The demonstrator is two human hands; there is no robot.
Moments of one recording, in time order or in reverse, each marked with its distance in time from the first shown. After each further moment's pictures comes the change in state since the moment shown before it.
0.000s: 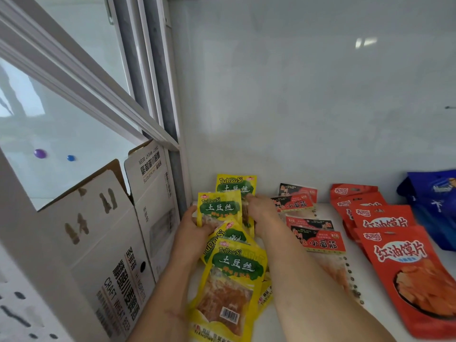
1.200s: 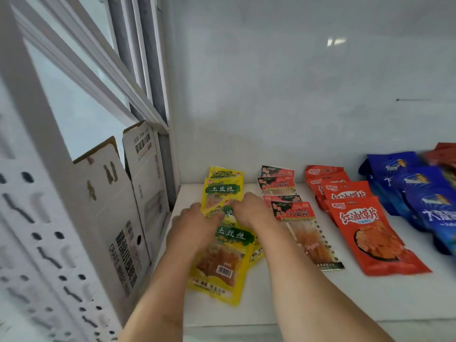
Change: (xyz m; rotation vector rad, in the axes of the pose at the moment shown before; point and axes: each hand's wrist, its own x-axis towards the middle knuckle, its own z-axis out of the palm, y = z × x) left_hand -0.065 0.026 -0.006 0.776 -0.144 0.022; right_hand -0.105 0.003 -0.025 -0.691 0.006 -0.109
